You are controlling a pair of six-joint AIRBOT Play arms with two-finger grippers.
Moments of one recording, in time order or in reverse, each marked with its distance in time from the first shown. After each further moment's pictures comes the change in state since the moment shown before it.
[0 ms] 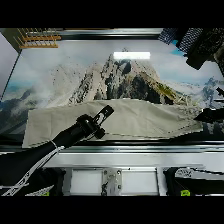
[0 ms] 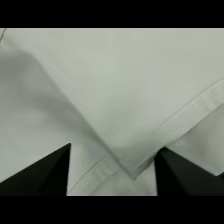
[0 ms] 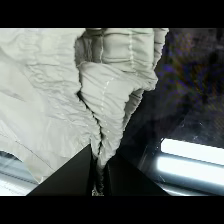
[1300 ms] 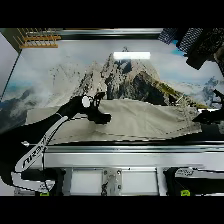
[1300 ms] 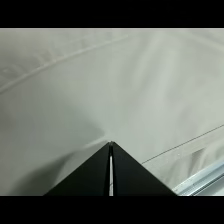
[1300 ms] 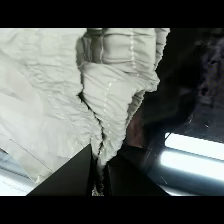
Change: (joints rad) left arm 0.326 -0.293 0.267 -0.809 -0.095 0.262; right arm 0.000 -0.025 -0.006 0.000 0.008 -0.023
